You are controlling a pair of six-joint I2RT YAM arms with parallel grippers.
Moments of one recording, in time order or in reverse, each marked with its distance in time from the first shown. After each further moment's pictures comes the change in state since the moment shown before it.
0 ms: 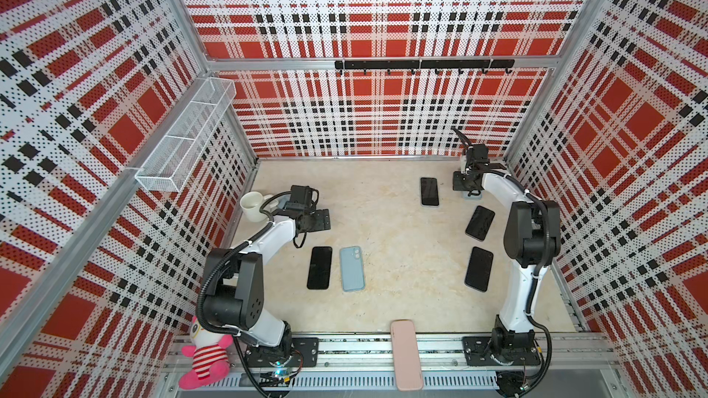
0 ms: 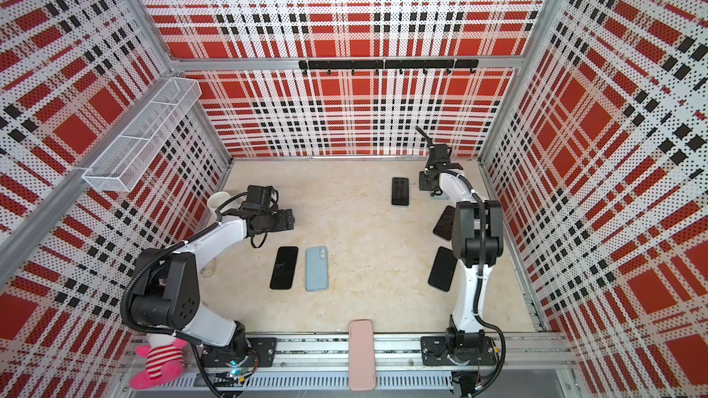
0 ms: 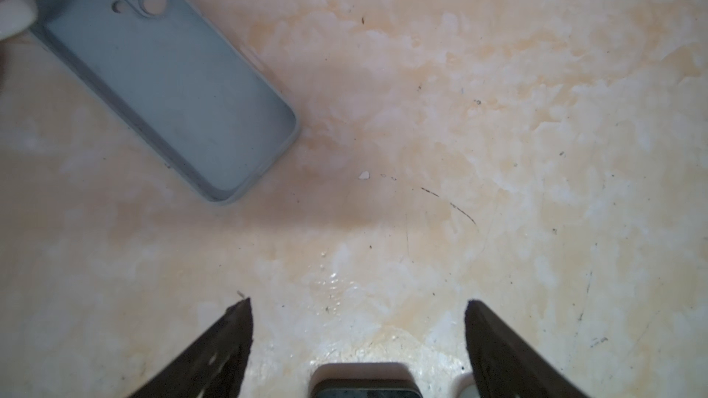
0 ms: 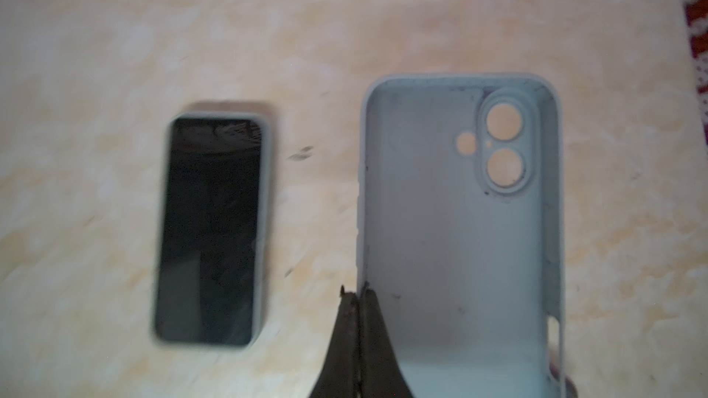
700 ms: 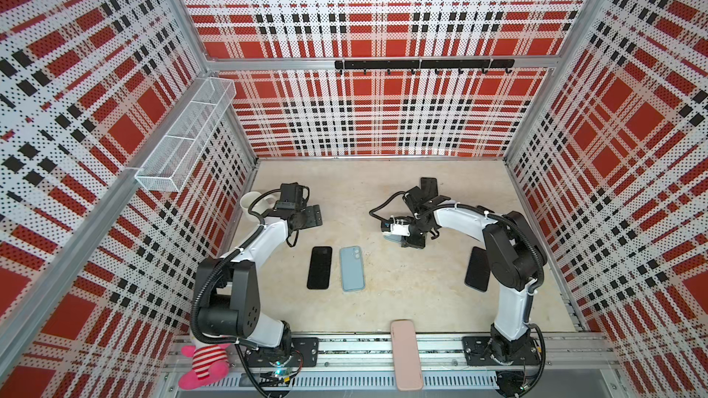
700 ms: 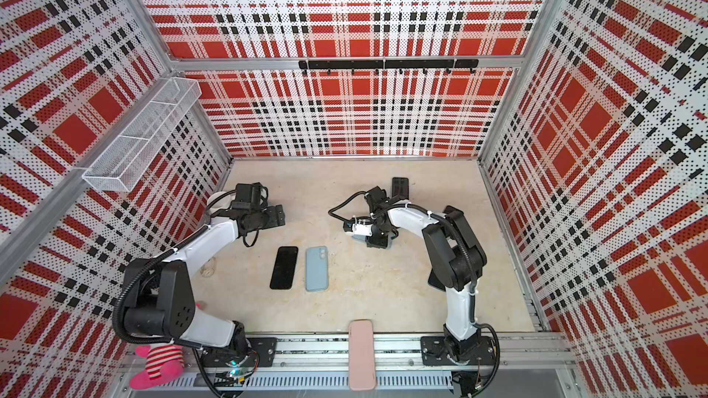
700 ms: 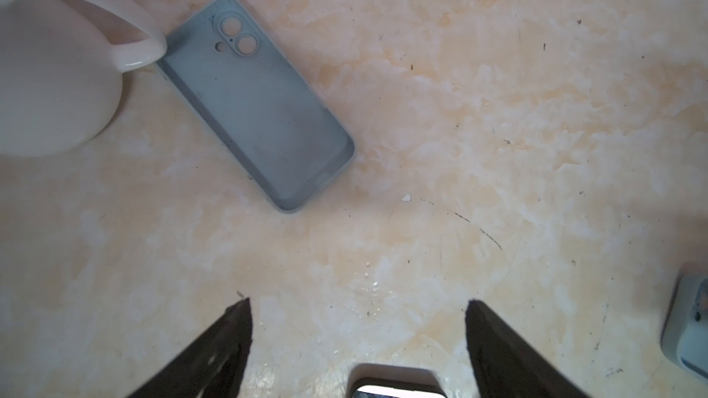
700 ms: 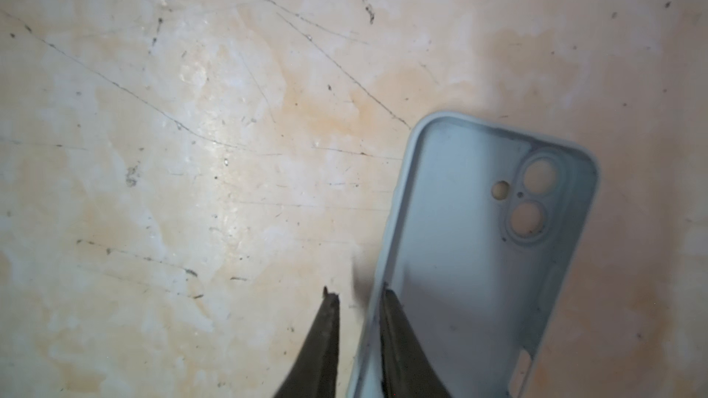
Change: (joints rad) left arm 0.045 -0.046 0.000 -0.018 -0.045 -0.007; right arm 0.423 -0.059 -0.292 -0.154 -0.270 -0.931
